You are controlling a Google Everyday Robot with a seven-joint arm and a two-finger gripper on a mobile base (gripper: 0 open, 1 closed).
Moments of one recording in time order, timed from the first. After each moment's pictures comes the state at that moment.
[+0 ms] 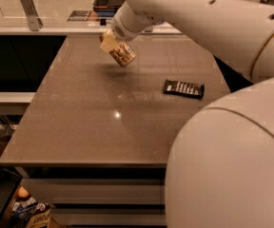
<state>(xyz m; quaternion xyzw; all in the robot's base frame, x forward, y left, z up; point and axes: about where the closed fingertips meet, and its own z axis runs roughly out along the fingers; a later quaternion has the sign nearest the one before) 0.752 0.063 0.910 -0.44 0.80 0.06 0.40</state>
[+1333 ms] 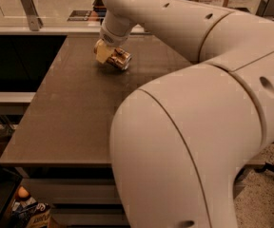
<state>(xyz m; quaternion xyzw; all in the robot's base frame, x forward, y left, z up) 0.771 0.090 0.862 -0.50 0.81 0.01 0.31</state>
